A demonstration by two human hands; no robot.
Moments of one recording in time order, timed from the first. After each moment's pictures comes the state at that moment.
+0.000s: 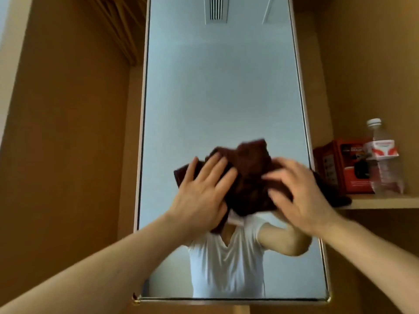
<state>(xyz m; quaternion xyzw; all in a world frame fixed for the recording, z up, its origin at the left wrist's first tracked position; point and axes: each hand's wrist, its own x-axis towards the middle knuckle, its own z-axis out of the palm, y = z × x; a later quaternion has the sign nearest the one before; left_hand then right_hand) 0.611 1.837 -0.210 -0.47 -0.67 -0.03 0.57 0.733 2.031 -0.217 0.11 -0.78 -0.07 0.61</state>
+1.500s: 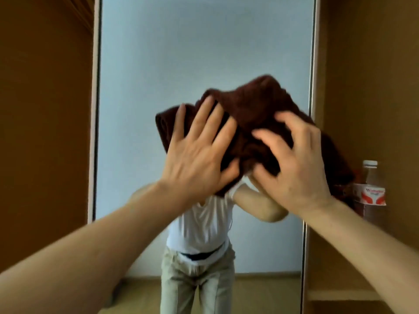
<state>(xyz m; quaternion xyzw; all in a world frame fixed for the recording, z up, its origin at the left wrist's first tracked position) 0.608 1.880 -0.007 -0.43 -0.60 -0.15 0.65 0.725 2.027 -0.019 0.02 -0.70 -0.20 0.68</state>
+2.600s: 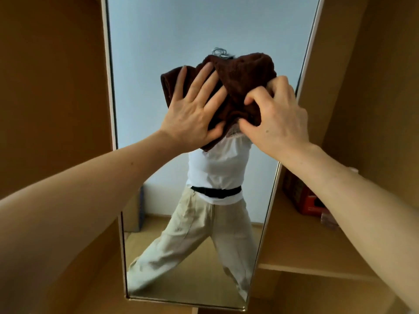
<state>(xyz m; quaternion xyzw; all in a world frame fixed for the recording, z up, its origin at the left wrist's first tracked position) 0.612 1.877 0.138 -0.43 -0.65 -0.06 0.63 0.752 2.013 0.150 -0.04 -0.83 -0.13 0.55</state>
